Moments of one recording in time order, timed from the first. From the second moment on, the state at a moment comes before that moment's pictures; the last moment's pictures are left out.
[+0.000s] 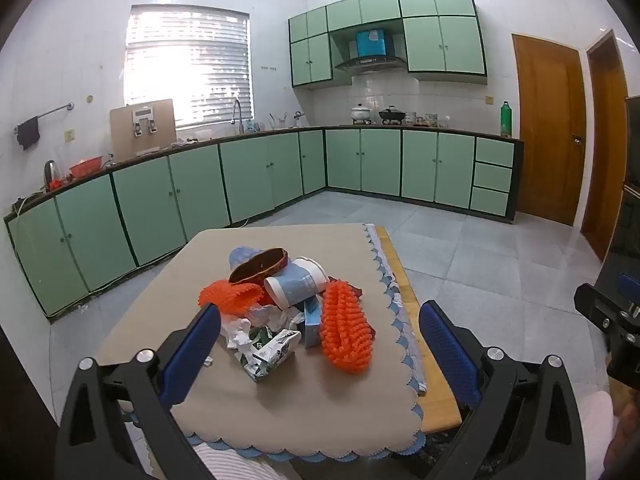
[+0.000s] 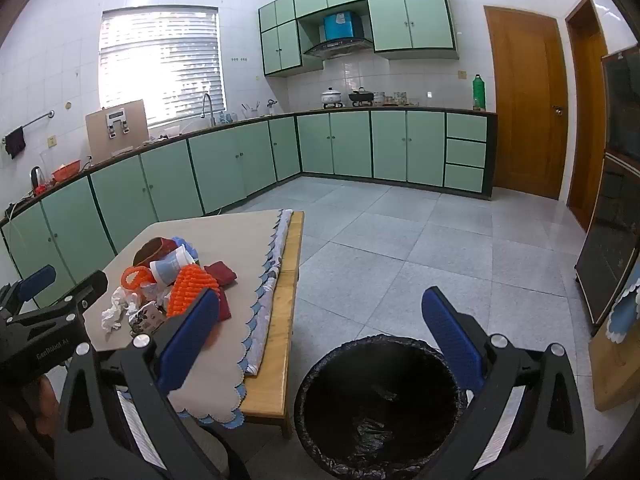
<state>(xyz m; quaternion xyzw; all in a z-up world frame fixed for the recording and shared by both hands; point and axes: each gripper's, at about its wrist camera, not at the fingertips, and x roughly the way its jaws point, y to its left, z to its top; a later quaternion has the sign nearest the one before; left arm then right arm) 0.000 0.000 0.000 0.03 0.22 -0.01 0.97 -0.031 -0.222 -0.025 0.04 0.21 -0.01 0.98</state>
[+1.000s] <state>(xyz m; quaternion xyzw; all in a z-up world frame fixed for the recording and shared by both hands) -0.002 -0.001 0.001 0.03 0.21 0.00 0.98 -0.031 -0.221 -0.026 0.04 0.21 -0.01 0.98</state>
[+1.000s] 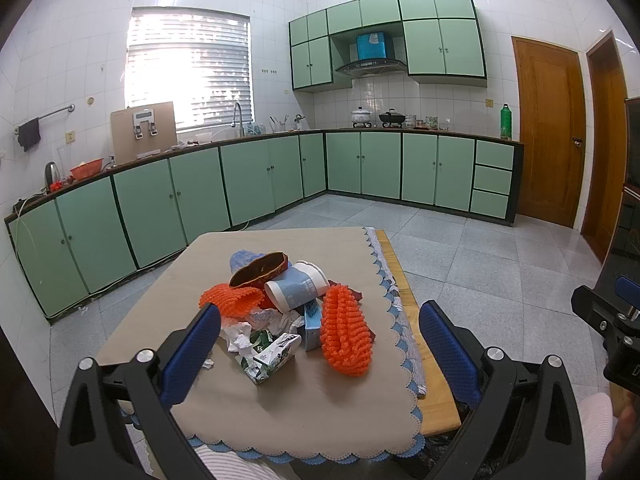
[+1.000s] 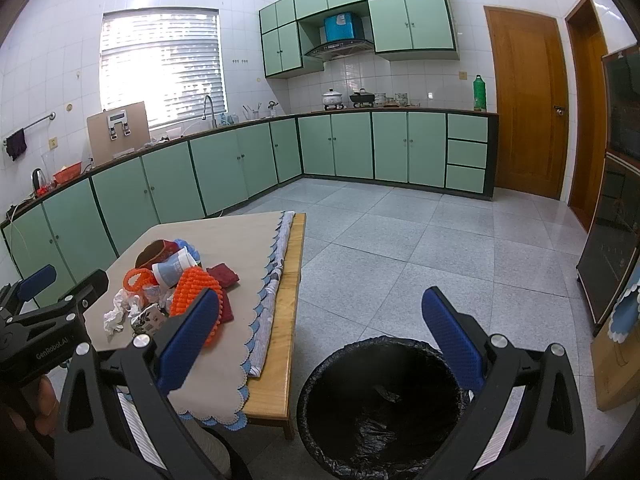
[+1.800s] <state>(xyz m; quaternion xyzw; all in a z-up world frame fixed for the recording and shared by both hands) -0.002 -0.001 0.001 0.03 0.21 0.00 0.98 -0.033 -0.218 -0.023 0.04 0.21 -0.01 0.98</state>
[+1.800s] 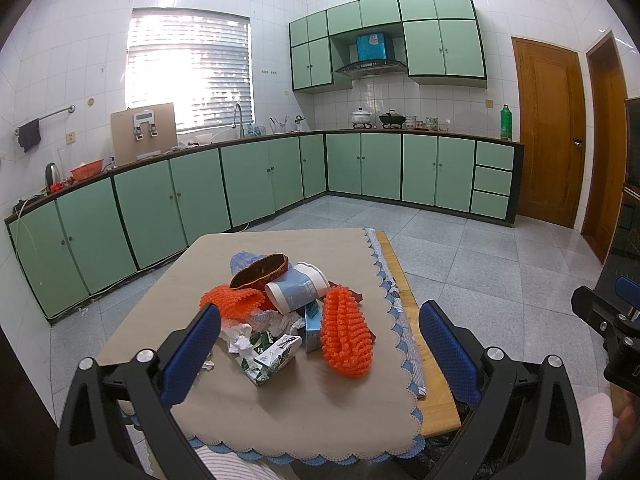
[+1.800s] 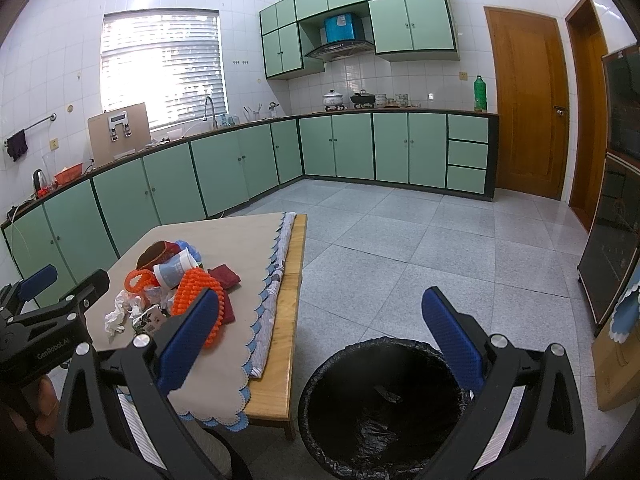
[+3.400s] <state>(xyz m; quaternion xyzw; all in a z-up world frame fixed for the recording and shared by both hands) 0.028 0.049 -0.011 0.02 0.23 0.05 0.97 0.012 -0.195 -0.046 0.04 0.23 0.01 0.97</state>
